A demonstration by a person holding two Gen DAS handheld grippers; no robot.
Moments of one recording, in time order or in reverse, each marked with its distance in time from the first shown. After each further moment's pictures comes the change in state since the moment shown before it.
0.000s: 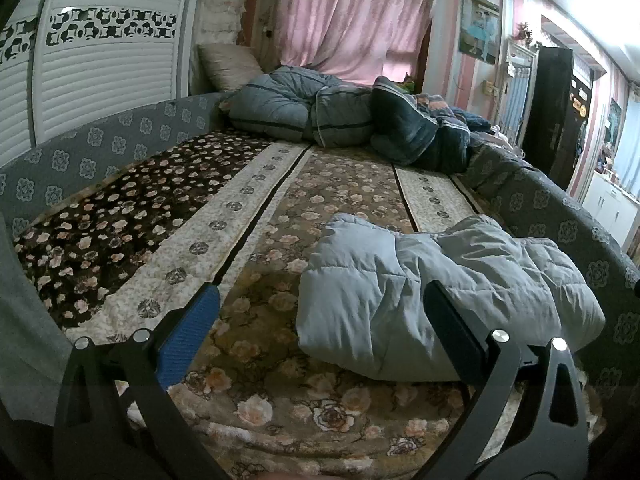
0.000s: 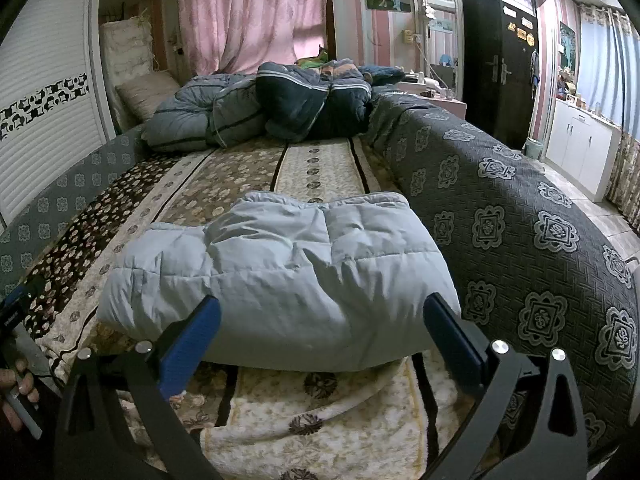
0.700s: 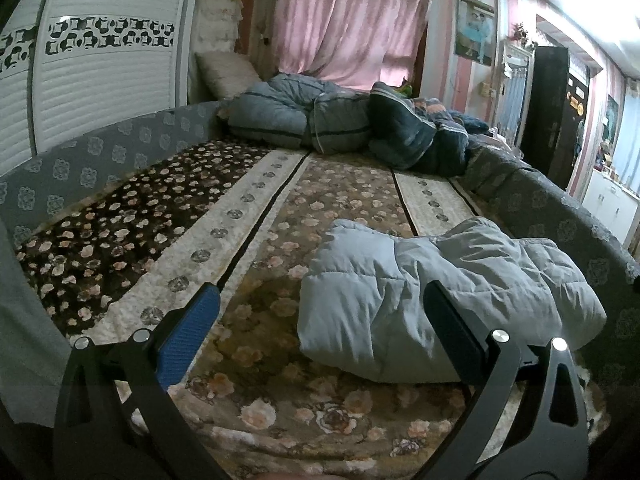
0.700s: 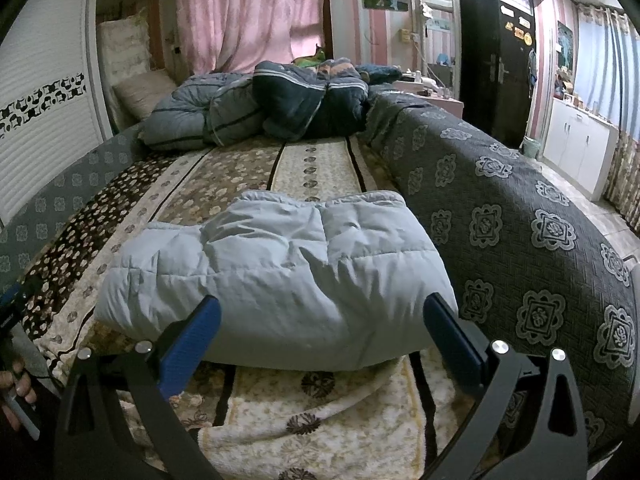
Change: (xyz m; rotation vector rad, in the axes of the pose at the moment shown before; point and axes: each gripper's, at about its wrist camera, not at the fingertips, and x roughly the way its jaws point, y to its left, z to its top) left arm -0.006 -0.004 -0.001 0.021 -0.027 0.006; right arm 0.004 0.000 -0.002 0.003 0.008 -0.005
